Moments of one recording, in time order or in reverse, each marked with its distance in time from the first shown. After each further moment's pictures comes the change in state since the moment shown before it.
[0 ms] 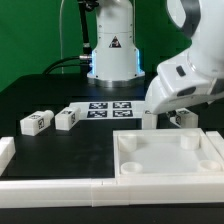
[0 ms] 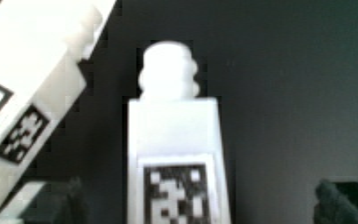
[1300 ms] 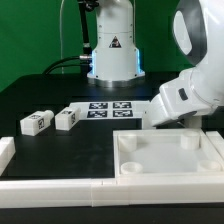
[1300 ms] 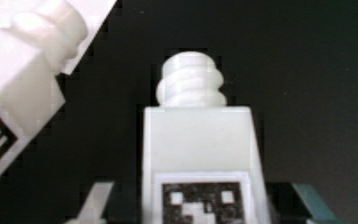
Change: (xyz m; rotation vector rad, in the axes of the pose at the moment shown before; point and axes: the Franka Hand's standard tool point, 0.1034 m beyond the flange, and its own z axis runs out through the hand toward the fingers) arm 0.006 -0.002 0.018 0.028 -0.139 -0.007
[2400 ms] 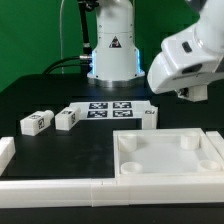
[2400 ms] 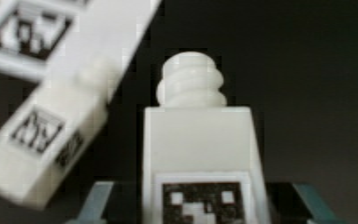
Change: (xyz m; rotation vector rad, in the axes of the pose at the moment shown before) arm -0.040 -0.003 -0.059 -0.047 0.211 0.020
